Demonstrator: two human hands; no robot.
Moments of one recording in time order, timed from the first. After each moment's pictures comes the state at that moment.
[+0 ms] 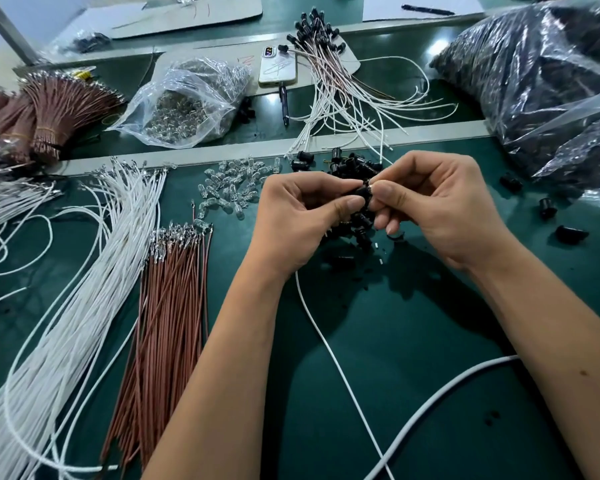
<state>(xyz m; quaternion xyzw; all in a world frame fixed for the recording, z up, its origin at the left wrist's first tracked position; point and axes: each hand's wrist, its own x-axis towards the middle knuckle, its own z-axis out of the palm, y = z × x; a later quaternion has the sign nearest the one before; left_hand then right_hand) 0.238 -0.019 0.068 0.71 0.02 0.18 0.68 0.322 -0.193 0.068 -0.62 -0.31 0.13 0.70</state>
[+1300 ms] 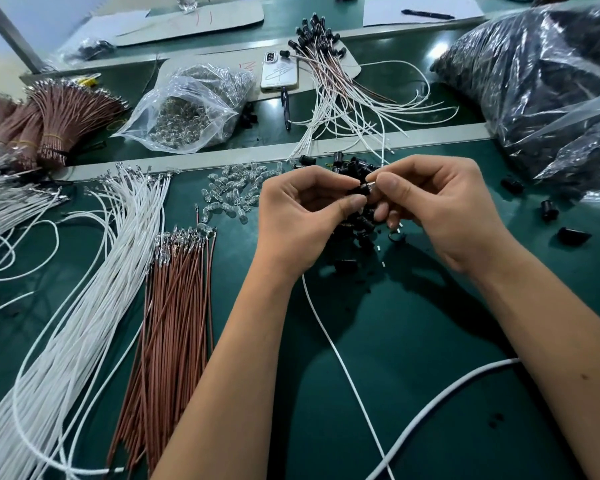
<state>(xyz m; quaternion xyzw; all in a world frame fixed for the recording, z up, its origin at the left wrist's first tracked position) 0.239 -0.024 0.069 0.71 0.04 0.24 0.66 0.322 -0.190 0.068 -0.63 -0.29 0.11 0.71</state>
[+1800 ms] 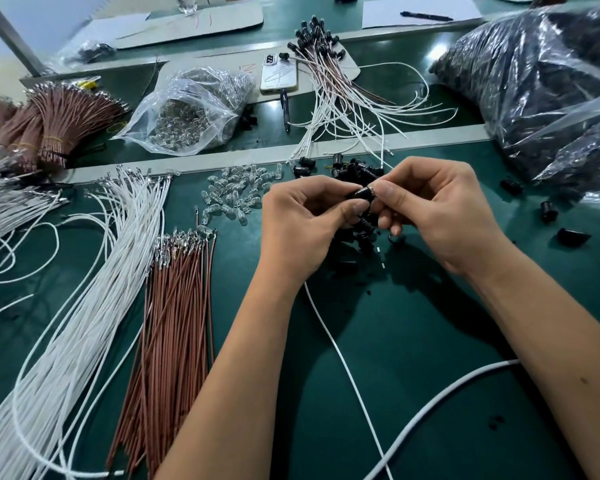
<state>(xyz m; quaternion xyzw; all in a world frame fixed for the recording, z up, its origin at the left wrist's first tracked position) 0.241 -0.026 0.064 0.72 0.03 0.23 0.66 0.323 -0.190 0.065 -0.65 -0.29 0.10 0.69</state>
